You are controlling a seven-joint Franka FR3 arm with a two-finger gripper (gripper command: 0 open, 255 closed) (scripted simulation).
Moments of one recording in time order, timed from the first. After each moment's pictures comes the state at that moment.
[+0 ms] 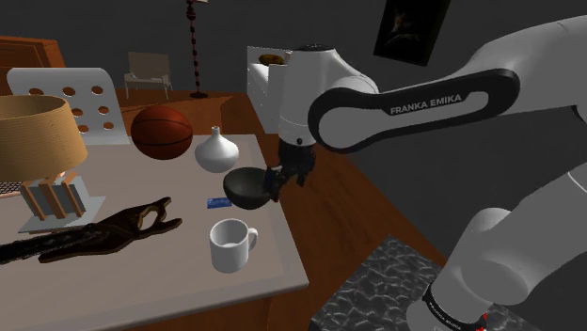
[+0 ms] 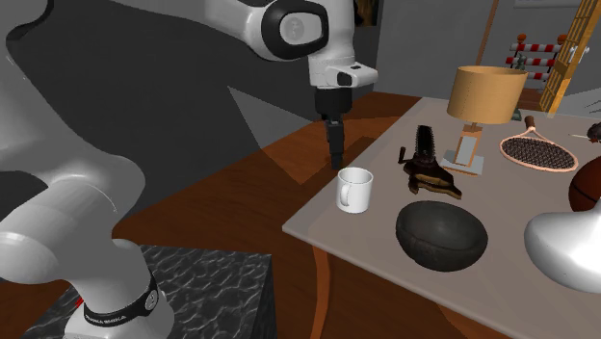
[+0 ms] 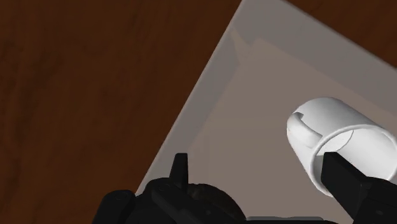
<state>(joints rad) 0.08 -0.34 0.41 -2.26 0.05 2.03 0.42</state>
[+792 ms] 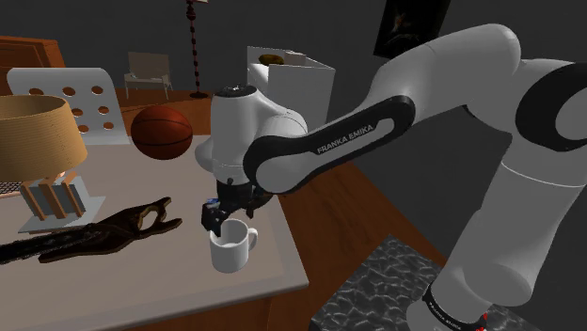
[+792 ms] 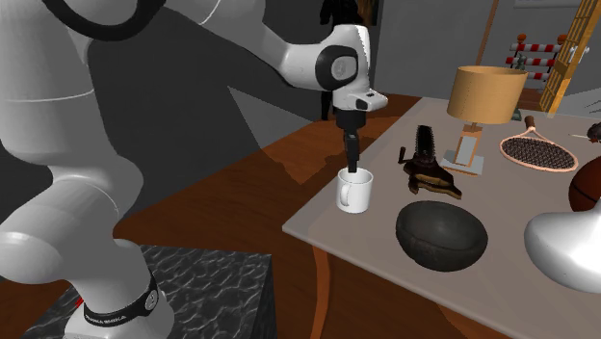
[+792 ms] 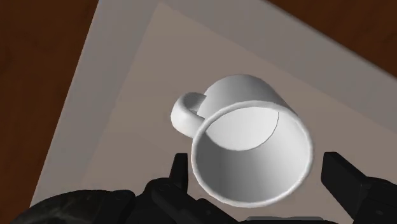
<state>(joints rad) 0.13 0.11 0.56 -2.01 -0.15 2.15 0.74</state>
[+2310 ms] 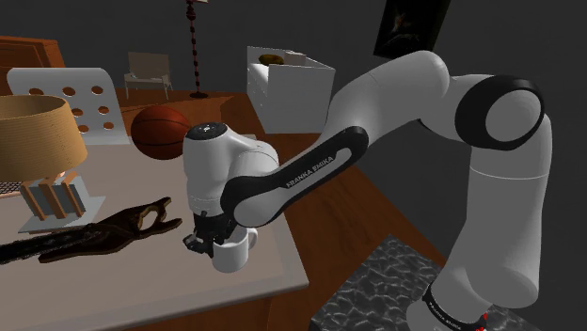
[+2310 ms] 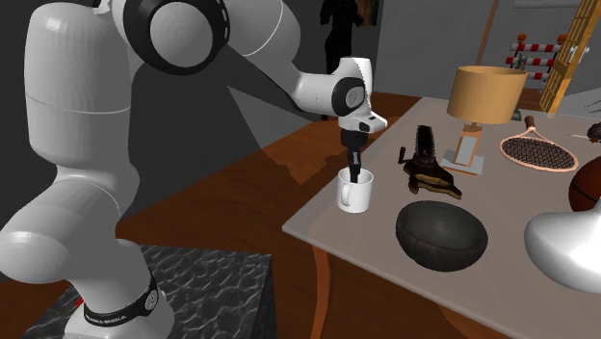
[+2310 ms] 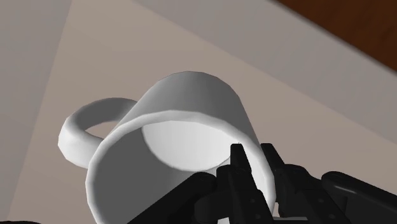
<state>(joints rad) 0.21 0.35 0.54 -1.90 -0.30 2.23 0.89</state>
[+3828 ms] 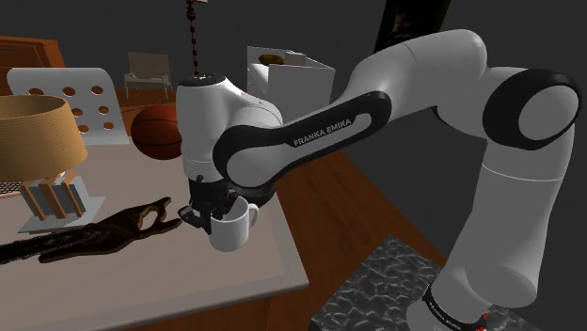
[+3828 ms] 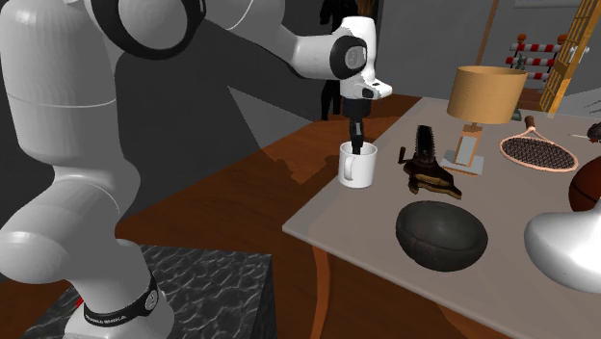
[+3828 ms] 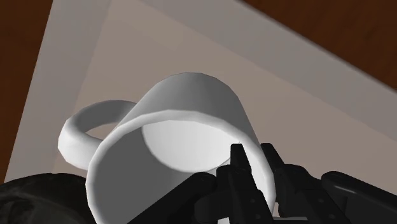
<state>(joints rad) 0.19 0.25 0.57 -1.80 -0.22 2.05 0.83</state>
